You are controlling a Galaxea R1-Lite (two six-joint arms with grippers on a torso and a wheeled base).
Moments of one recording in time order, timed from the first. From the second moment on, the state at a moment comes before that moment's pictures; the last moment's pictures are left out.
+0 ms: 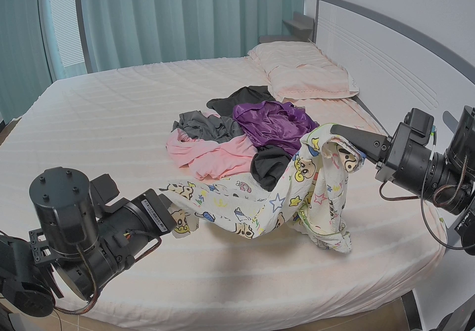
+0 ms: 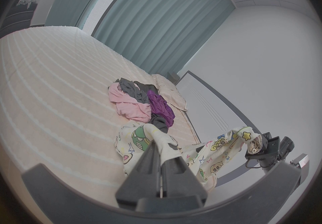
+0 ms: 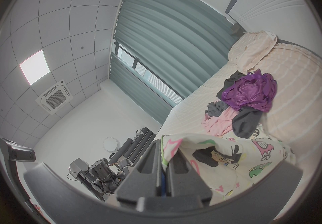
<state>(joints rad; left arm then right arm) -0.77 1.49 -0.45 -0.81 0.39 -0.77 0.52 1.51 -0.57 -1.04 0.36 0.79</state>
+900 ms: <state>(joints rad) -0.77 1.40 -0.44 -0.81 0.41 -0.77 0.55 1.47 -0.61 -1.04 0.36 0.79</state>
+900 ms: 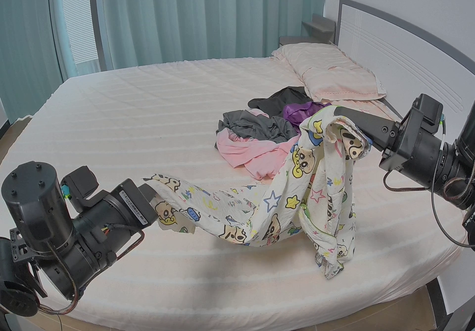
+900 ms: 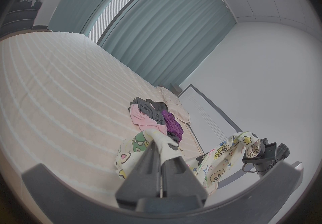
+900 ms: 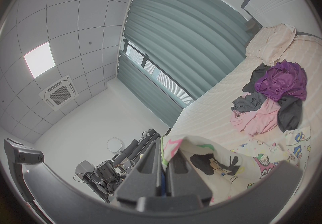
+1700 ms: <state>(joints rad) -0.79 1.38 -0.40 -0.81 0.41 -0.78 0.47 1.44 -0.56 -1.03 0.37 0.79</state>
